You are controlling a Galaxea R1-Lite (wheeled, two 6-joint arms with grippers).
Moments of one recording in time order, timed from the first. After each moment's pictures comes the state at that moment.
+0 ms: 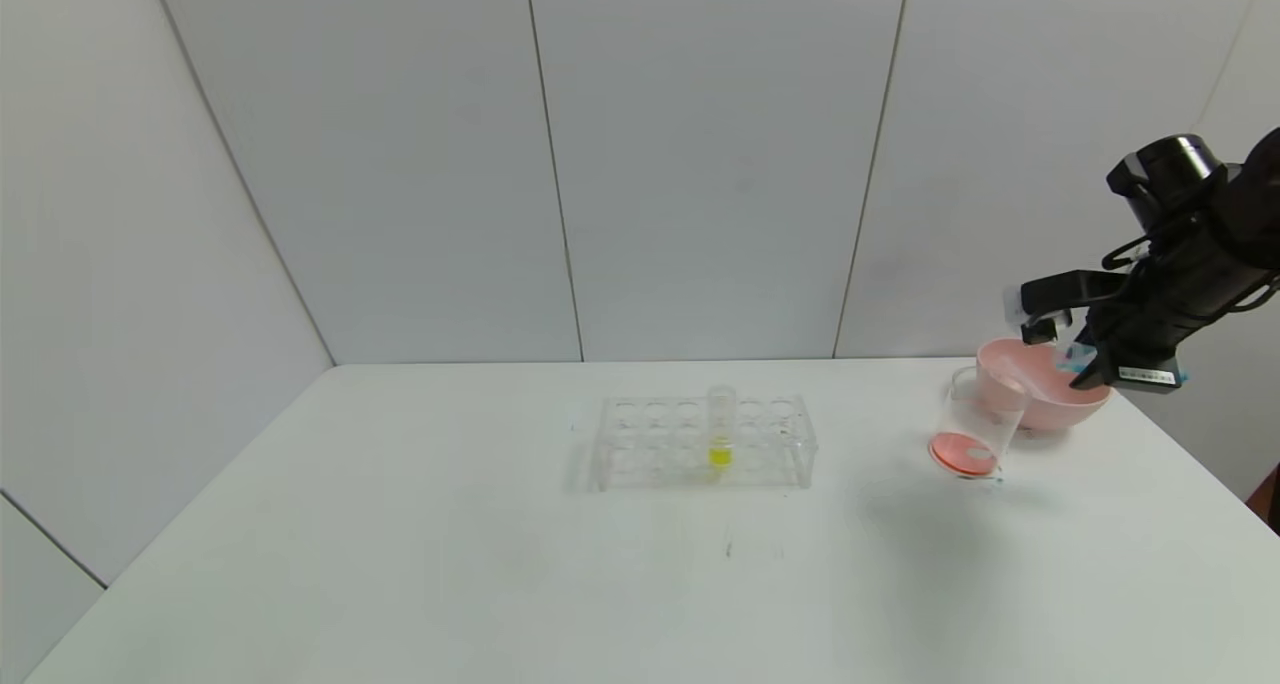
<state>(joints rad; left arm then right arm) 0.00 0.00 0.00 0.00 0.00 0.00 -0.04 2.08 -2.00 0.93 -0.10 -1.35</state>
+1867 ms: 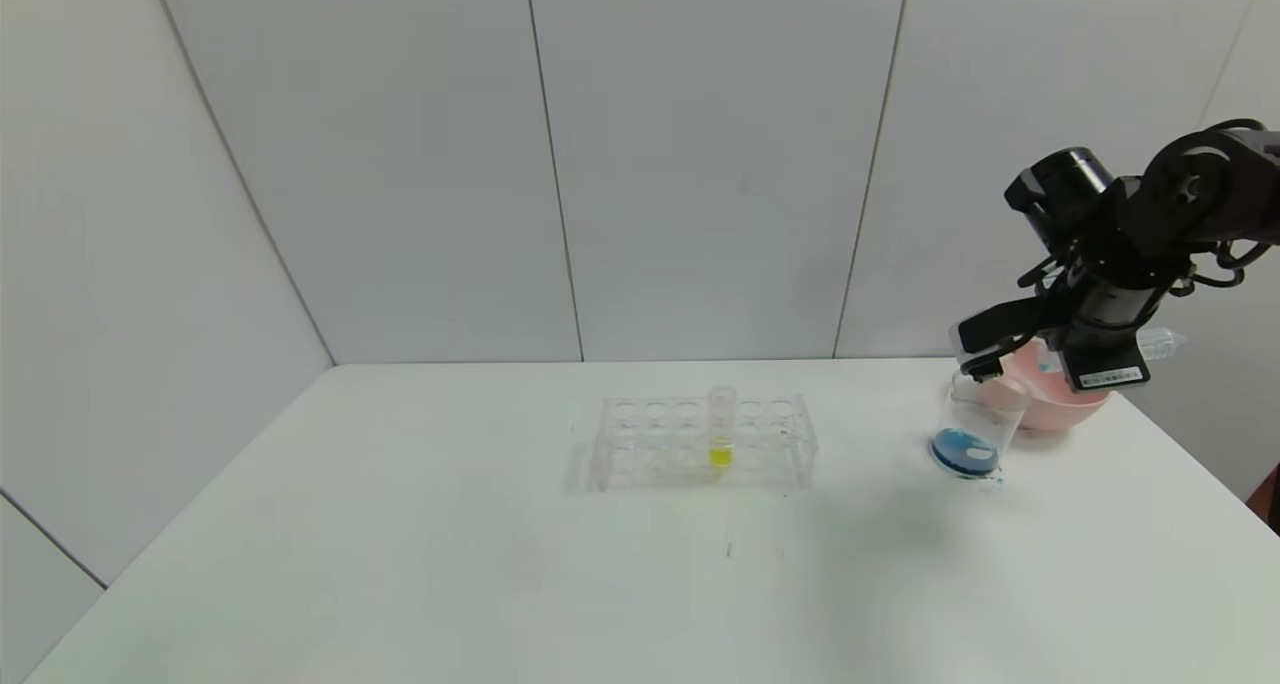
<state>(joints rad) 0.00 0.00 0.00 0.00 0.00 0.00 0.14 2.11 -2.00 0.92 -0.52 -1.41</state>
